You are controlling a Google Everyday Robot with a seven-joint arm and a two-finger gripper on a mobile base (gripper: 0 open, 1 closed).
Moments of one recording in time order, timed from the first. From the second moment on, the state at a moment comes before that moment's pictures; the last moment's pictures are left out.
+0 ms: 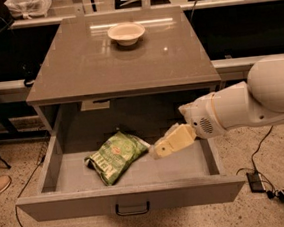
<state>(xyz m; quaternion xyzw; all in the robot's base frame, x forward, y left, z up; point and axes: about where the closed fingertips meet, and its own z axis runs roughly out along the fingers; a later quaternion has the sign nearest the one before) 0.473 -0.060 0.809 -0.41 0.81 0.28 0.32</state>
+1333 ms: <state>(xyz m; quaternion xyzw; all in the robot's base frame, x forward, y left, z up) 0.506 0.004 0.750 -0.41 0.79 0.30 0.35</state>
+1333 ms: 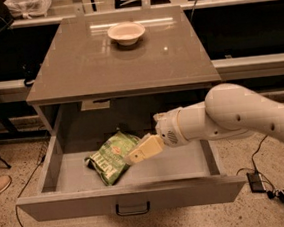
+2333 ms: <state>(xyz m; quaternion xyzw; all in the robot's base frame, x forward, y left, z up) 0.569 0.036 0.660 -0.37 0.81 0.25 0.38</state>
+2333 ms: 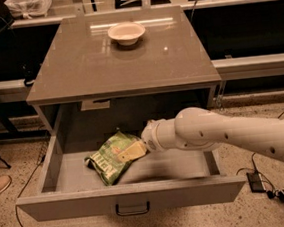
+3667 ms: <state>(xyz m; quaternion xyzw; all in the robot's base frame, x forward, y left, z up) 0.575 0.045 0.608 -0.38 0.83 0.23 0.34</state>
